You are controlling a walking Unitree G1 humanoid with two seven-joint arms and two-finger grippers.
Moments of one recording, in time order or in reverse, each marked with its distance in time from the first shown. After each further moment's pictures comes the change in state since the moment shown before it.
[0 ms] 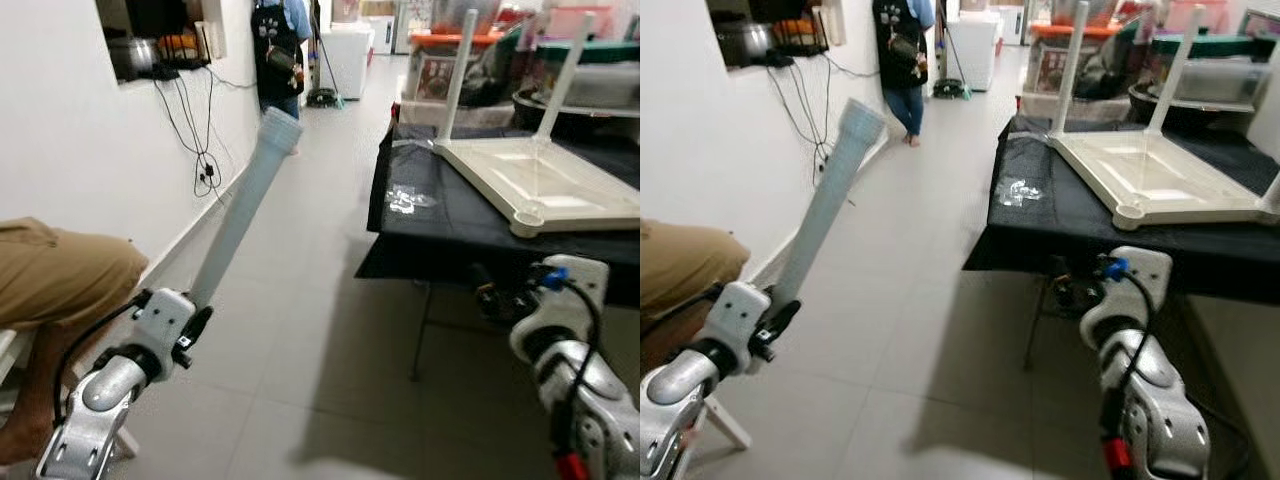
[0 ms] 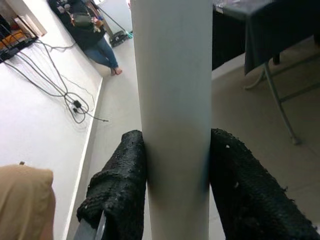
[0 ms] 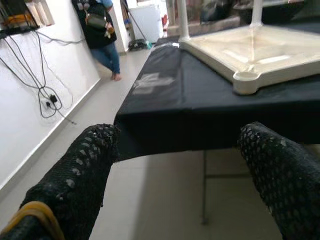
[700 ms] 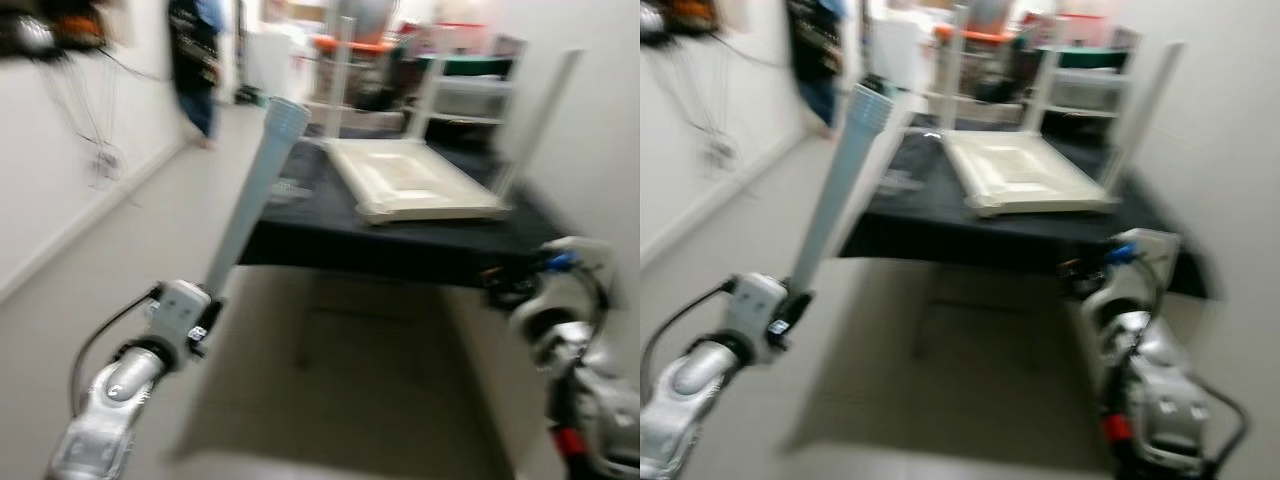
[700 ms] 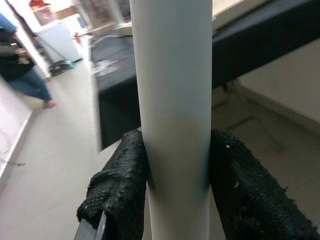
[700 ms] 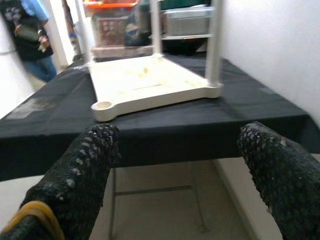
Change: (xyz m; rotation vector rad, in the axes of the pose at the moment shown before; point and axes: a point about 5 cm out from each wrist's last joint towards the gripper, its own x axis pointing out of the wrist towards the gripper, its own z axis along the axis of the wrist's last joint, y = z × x) left arm 0.015 -0.018 0.002 -0.066 -0.024 0.009; right arm 0.017 -0.003 0.018 -0.045 -0.056 0.020
